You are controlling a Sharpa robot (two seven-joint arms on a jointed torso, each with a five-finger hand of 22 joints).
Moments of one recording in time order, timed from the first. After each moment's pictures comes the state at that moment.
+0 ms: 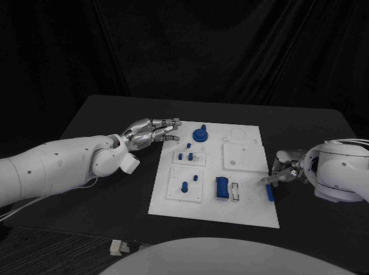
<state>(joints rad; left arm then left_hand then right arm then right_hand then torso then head) 1.10 -0.81 -0.21 1.21 -0.17 0.30 0.54 1.56 0.23 -0.08 0.18 0.54 0.54 0.14 0.08 0.06 0.06 0.11 0.22 0.03 0.08 0.22 0.08 0.02 0.08 0.21 0.29 0.09 0.40 1.22 -1.01 -0.21 1.71 -1.30 0.13 -0.62 1.09 0.05 -0.16 0.23 0.18 1.12 0.01 0.30 0.69 1.46 -0.06 1.57 1.31 1.47 -0.12 1.57 1.31 0.06 1.46 0.00 1.31 1.31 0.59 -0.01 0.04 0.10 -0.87</state>
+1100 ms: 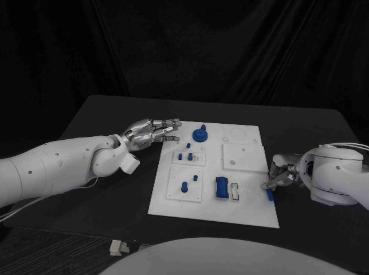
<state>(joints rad) 1.10 -0.80 -0.21 1.21 -0.17 0.31 0.54 1.56 0.23 -0.08 0.18 0.54 0.54 0.14 0.08 0.06 0.06 0.11 0.22 0.03 0.08 0.22 0.08 0.02 0.08 0.21 0.29 0.09 0.40 1.19 -0.99 -0.21 1.71 -1.29 0.13 -0.63 1.23 0.06 -0.05 0.09 0.42 1.13 0.01 0.20 0.60 1.47 -0.05 1.57 1.31 1.47 -0.11 1.56 1.31 0.06 1.46 0.00 1.27 1.31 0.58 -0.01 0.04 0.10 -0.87</state>
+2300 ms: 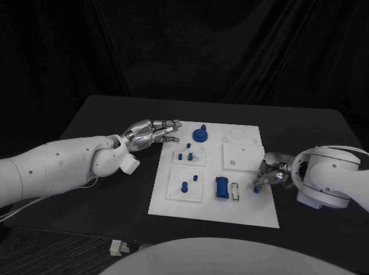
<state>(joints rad) 1.09 -0.80 -0.21 1.20 -0.17 0.31 0.53 1.56 0.23 -0.07 0.17 0.54 0.54 0.14 0.08 0.06 0.06 0.11 0.22 0.03 0.08 0.22 0.08 0.02 0.08 0.21 0.29 0.09 0.40 1.20 -0.97 -0.21 1.76 -1.14 0.00 -0.62 1.16 -0.01 0.26 -0.05 0.63 1.14 0.02 0.19 0.63 1.47 -0.04 1.57 1.31 1.47 -0.11 1.56 1.31 0.06 1.47 0.00 1.26 1.31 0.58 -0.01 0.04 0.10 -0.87</state>
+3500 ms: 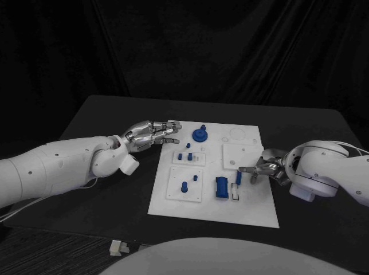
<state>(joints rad) 1.09 -0.80 -0.21 1.20 -0.17 0.32 0.51 1.56 0.23 -0.06 0.17 0.55 0.54 0.14 0.08 0.06 0.06 0.12 0.23 0.03 0.08 0.22 0.08 0.02 0.08 0.21 0.29 0.09 0.40 1.20 -0.89 -0.21 1.63 -1.00 0.00 -0.63 0.84 0.05 0.04 0.27 0.14 1.13 0.04 0.10 0.54 1.47 -0.03 1.57 1.31 1.46 -0.10 1.55 1.31 0.06 1.46 0.01 1.25 1.31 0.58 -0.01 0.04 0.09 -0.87</state>
